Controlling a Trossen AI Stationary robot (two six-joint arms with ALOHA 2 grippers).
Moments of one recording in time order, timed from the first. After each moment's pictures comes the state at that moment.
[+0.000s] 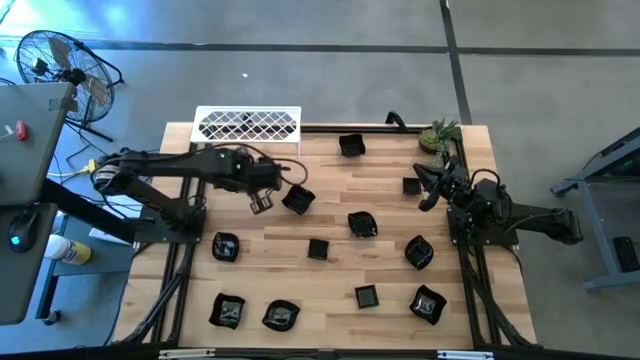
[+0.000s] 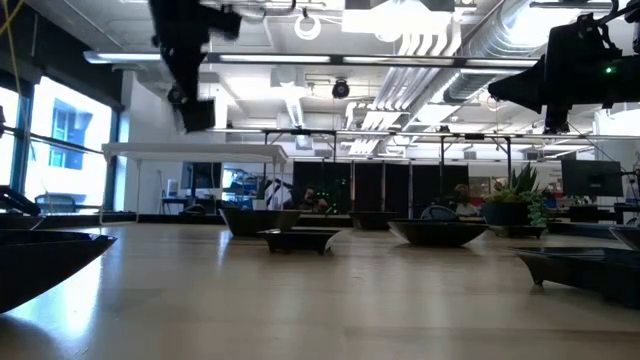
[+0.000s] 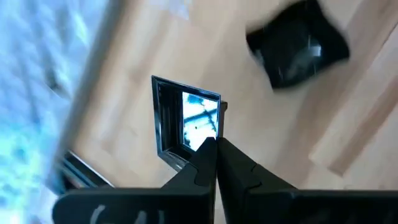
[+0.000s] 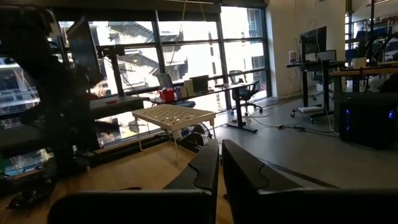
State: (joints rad) left arm 0.05 1.38 1.32 -1.26 -0.46 -0.33; right arm -0.17 0.01 0.01 0.19 0.44 0.09
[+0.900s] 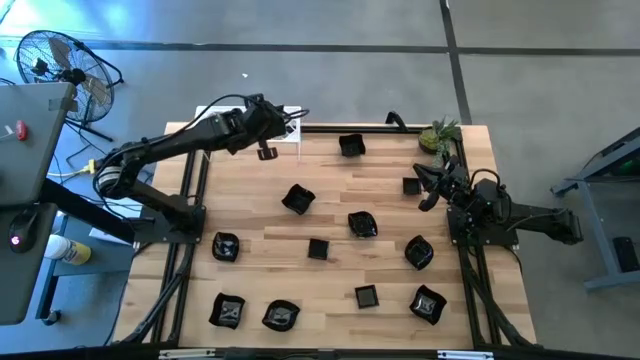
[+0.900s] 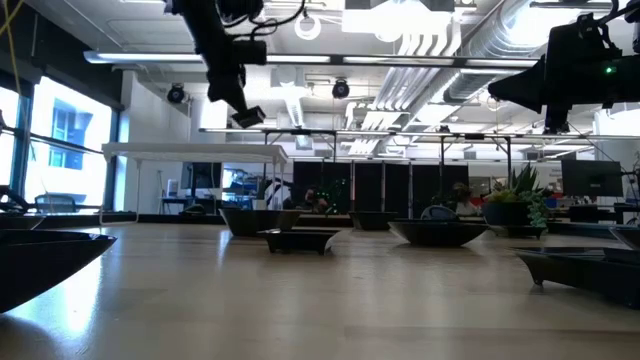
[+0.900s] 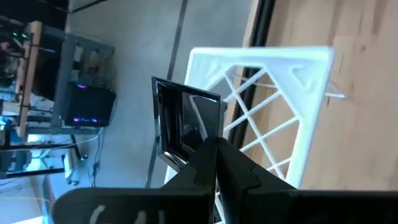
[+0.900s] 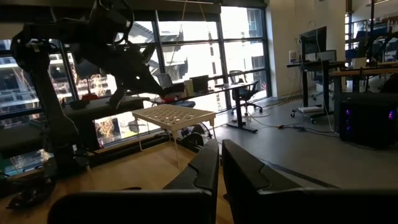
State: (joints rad) left arm 0.49 1.38 1.23 -0.62 -0.53 0.60; right arm -0.17 0.01 0.01 0.19 0.44 0.09
